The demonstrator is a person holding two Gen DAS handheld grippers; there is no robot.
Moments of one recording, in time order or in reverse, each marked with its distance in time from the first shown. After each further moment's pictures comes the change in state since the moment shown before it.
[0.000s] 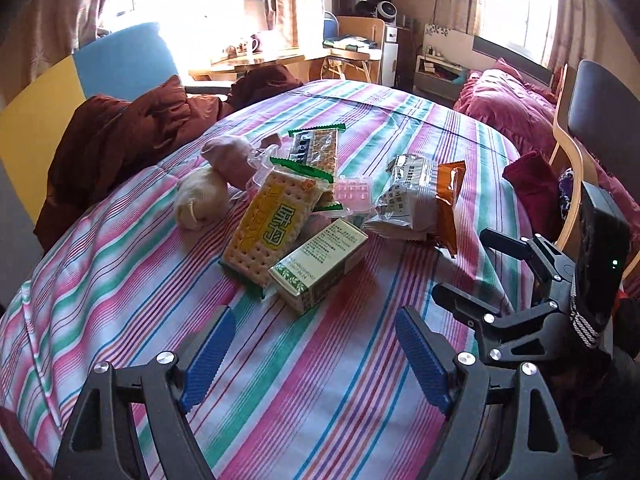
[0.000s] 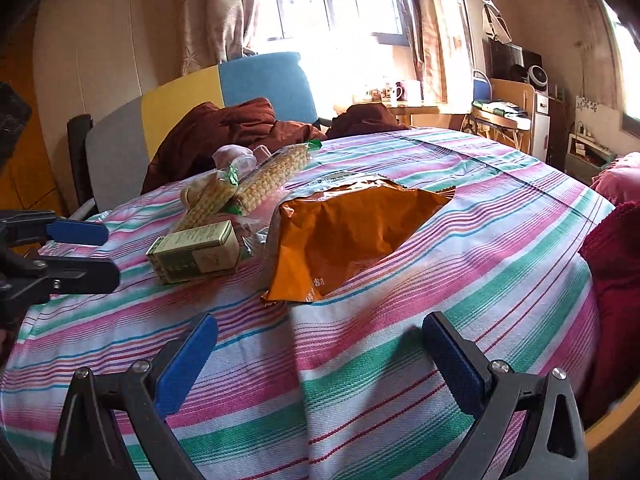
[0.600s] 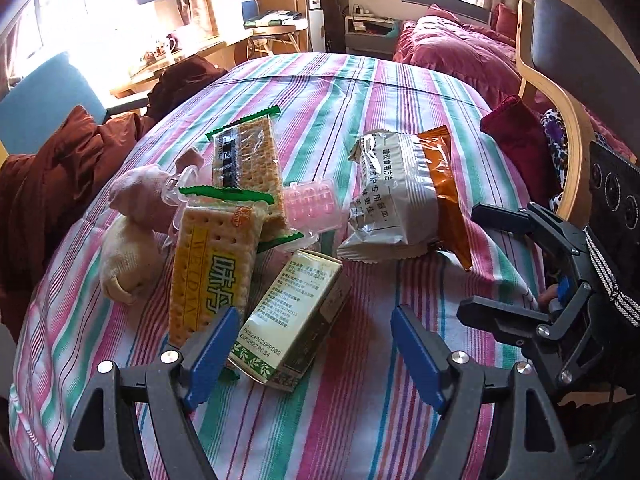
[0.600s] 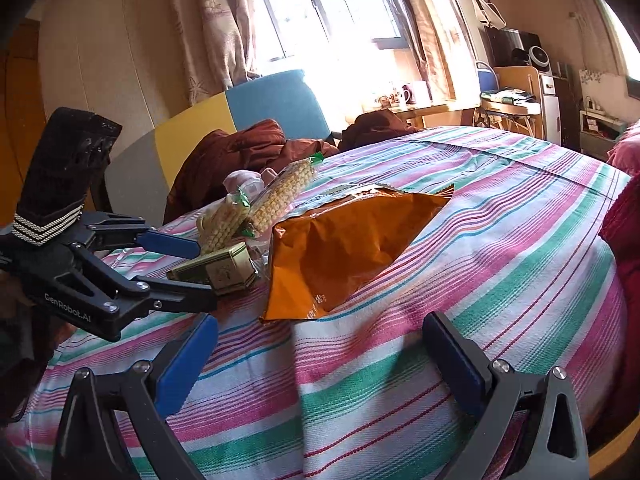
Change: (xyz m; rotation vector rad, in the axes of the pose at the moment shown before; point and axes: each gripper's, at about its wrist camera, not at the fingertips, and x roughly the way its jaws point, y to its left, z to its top) left arm 0.058 -0.011 0.038 0.243 0.092 -0.134; right arm 0.004 -0.016 0.002 0.095 -0.060 0.121
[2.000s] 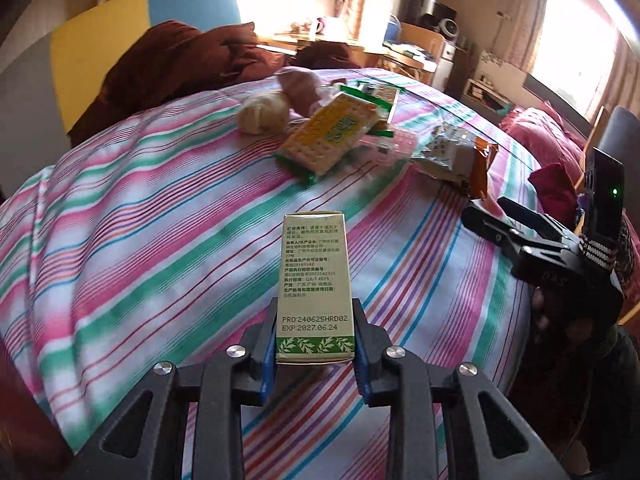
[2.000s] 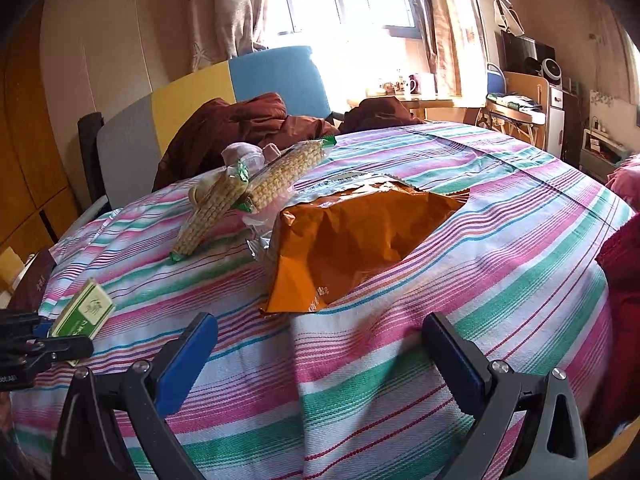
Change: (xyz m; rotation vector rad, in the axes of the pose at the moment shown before) left arm -0.071 -0.011 -0.143 -0.527 -0.111 0.190; right arm 0.006 0.012 0.005 -0.094 0.095 -0.065
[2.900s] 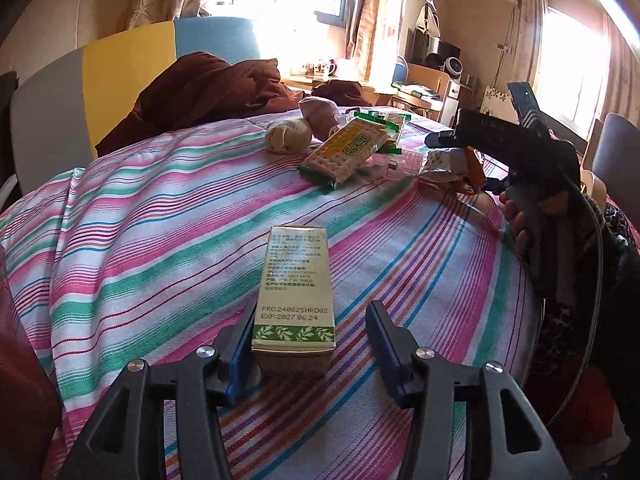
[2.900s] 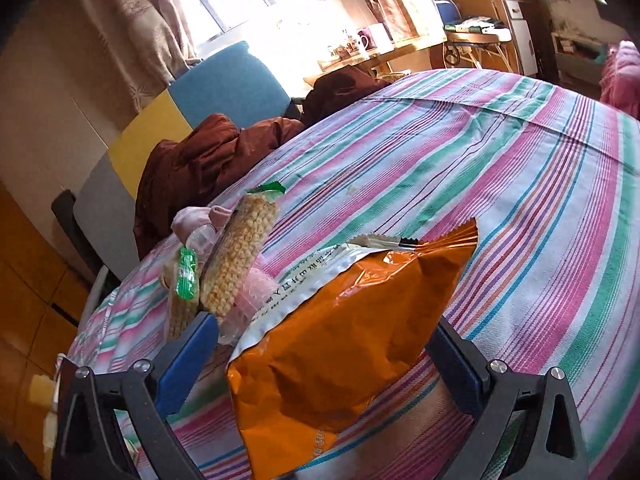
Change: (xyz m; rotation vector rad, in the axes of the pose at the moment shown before) left arm -0.013 0.001 -0.036 -0.002 -0.170 0.013; right arm 0.055 -0.034 0.063 0.322 0.094 0.050
